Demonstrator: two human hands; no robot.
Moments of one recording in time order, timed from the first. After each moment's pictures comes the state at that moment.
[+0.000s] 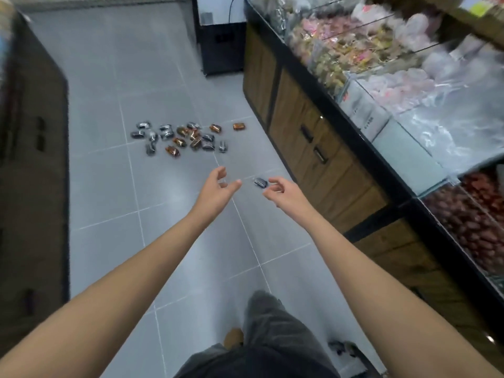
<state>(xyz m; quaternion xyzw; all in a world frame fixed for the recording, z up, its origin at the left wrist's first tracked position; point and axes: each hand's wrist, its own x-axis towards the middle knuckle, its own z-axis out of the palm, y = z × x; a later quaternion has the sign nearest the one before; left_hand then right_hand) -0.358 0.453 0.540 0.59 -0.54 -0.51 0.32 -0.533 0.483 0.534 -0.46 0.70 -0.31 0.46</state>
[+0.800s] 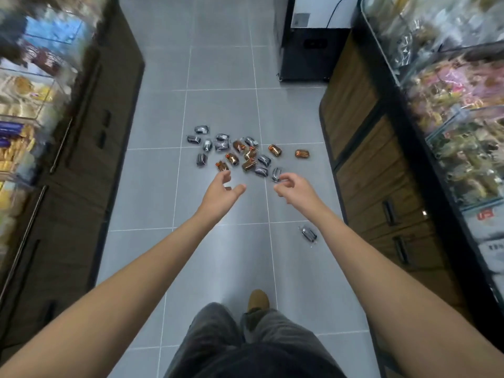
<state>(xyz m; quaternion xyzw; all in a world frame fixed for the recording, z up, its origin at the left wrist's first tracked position) -0.288 0.090 0.511 0.71 -0.41 -0.47 0.32 -0.474 0.047 0.495 -0.54 0.63 -0.21 0.52</state>
